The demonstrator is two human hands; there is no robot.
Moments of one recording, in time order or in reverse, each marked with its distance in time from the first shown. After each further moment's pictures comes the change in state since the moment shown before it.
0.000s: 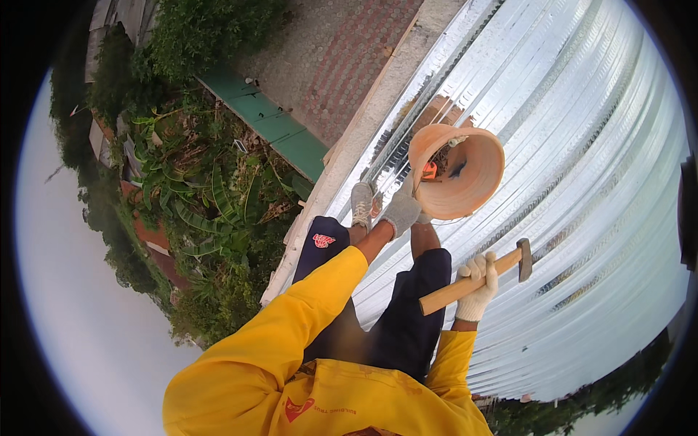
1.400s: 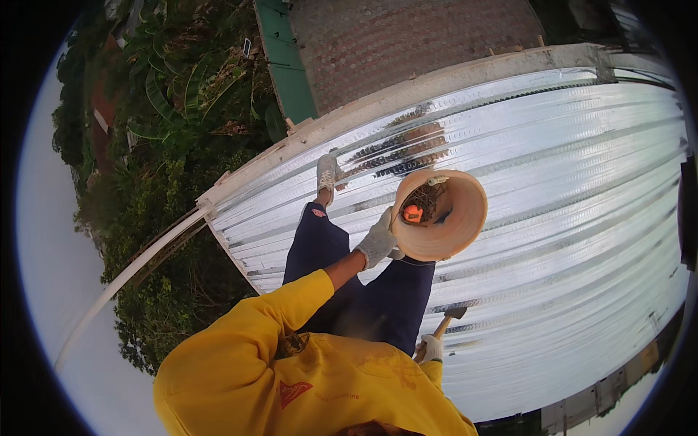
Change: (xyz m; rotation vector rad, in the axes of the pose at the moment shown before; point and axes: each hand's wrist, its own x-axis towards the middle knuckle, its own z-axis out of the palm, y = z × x) left_hand -0.533 -0.337 0.245 -1.248 0.269 -0.047; right_hand -0.531 -0.019 -0.384 -1.685 0.894 0.494
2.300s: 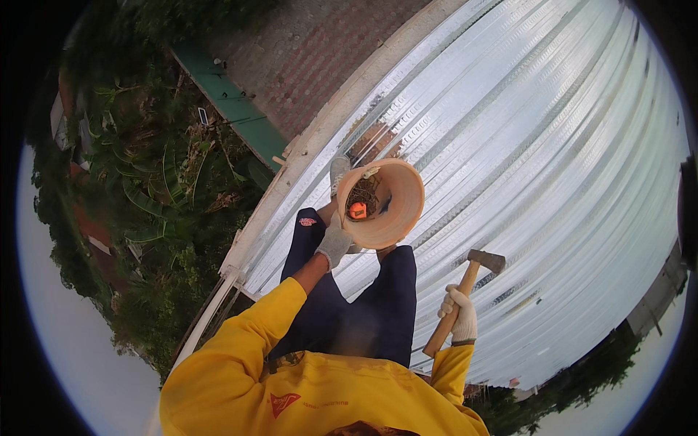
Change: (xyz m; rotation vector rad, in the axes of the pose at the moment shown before) left_hand -0.032 -0.190 -0.359 0.338 0.099 0.029; right_hand -0.083 0.156 0.298 0.728 -0.414 -0.239
